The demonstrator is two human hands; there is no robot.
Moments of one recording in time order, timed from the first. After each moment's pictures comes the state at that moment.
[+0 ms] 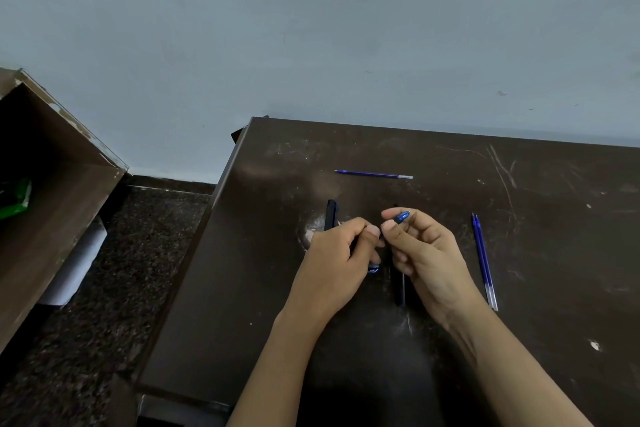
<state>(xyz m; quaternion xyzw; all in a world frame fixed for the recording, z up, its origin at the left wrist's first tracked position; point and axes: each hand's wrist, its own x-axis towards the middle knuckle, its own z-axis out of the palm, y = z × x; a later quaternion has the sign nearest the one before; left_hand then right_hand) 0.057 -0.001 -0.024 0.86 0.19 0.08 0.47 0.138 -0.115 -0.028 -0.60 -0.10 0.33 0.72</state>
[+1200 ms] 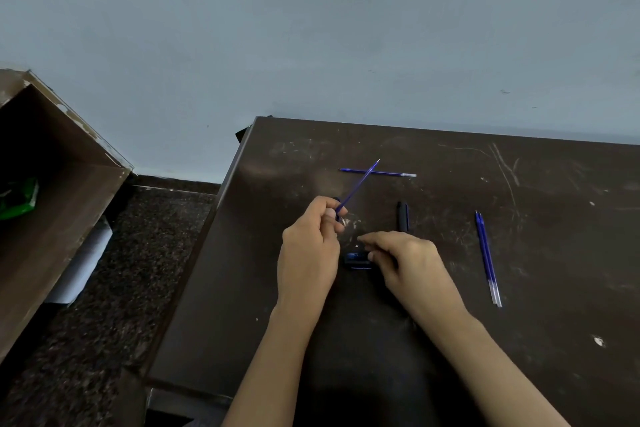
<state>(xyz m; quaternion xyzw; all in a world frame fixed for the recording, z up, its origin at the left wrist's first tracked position) 0.052 0.014 -0.026 0.82 0.35 0.19 0.42 0.127 -0.113 -0.049 -0.84 -0.42 0.08 0.35</state>
